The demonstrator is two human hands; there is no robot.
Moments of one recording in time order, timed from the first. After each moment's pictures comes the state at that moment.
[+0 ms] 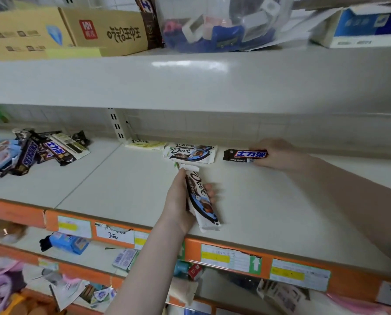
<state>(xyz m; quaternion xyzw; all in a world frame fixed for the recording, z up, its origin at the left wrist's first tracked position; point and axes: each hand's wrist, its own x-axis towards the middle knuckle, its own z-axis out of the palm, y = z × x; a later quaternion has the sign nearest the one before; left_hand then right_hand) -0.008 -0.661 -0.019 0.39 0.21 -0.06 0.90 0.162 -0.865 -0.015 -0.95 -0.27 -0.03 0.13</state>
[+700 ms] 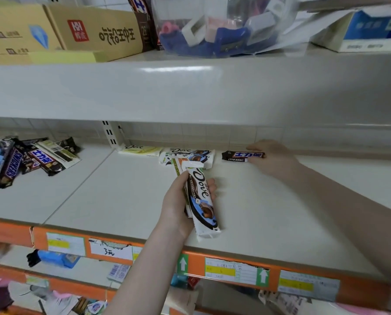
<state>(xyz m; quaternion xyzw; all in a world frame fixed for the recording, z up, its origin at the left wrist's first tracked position) 0.009 -0.649 -0.028 0.36 0.17 -0.07 0.91 0.155 -0.854 -0.024 -0.95 -0.19 -0.08 0.22</state>
